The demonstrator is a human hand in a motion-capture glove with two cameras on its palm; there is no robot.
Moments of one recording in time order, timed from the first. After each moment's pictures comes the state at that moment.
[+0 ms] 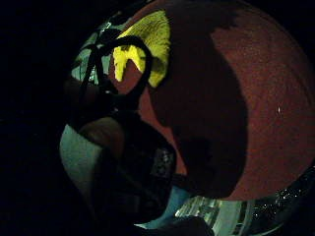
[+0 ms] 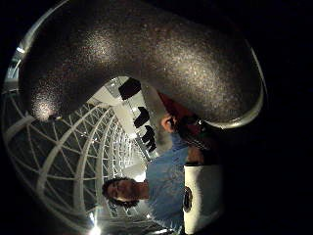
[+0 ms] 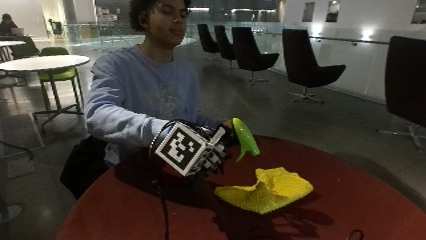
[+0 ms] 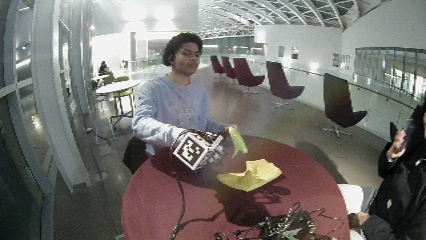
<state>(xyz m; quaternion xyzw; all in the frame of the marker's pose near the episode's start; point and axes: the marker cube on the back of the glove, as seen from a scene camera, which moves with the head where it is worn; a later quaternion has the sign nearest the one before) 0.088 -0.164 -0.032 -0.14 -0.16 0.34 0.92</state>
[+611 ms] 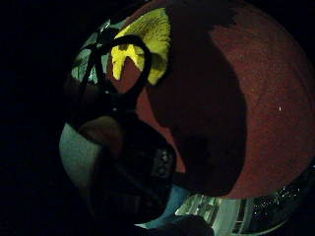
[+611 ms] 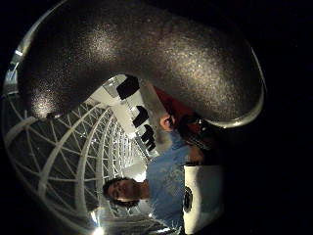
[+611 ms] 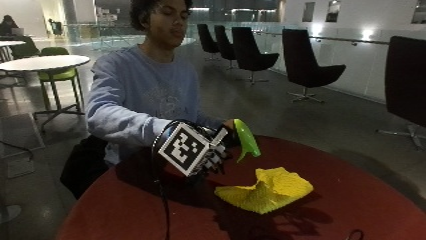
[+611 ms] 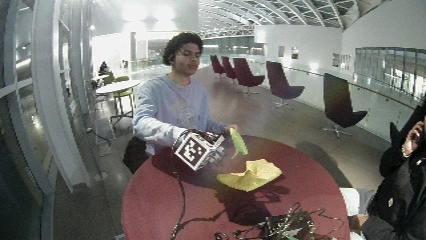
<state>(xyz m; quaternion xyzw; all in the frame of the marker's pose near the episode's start) 0.088 -0.165 -0.027 -0.15 -0.15 0.35 0.91</state>
